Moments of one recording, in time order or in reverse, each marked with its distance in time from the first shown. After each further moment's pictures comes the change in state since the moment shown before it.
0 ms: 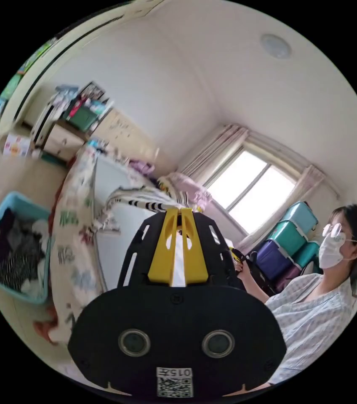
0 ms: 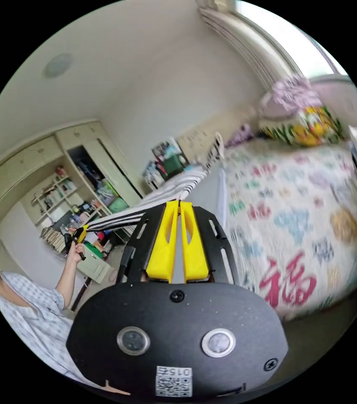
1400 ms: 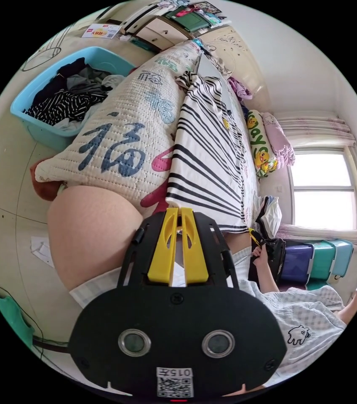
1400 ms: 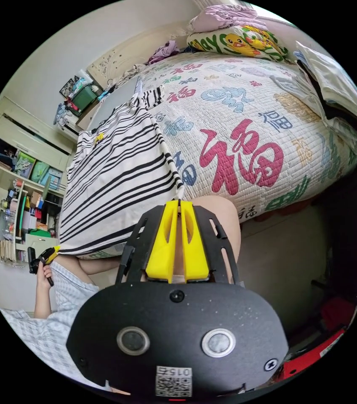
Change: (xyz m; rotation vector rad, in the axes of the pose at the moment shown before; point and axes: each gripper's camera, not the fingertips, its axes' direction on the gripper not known) left arm -0.127 0.143 0.045 -0.477 -0.343 -0.489; right arm -0.191 -0.039 -0.009 -0.397 0.500 0.125
